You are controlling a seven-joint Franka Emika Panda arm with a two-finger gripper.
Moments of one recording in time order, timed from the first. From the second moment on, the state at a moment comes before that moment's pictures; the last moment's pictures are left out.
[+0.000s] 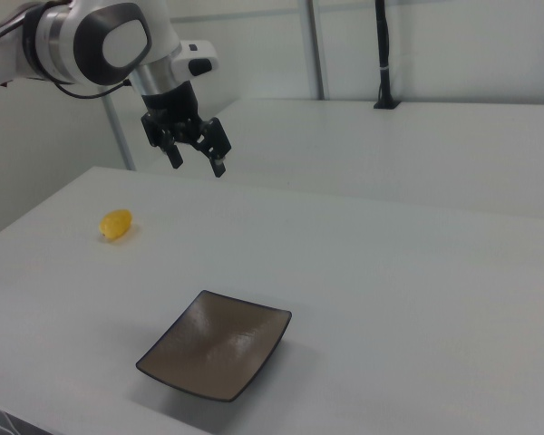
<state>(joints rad) 0.09 -0.04 -0.04 -1.69 0.02 1.83 -0.01</state>
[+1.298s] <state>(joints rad) 0.10 0.00 -0.04 -1.68 0.11 1.86 -0.01</state>
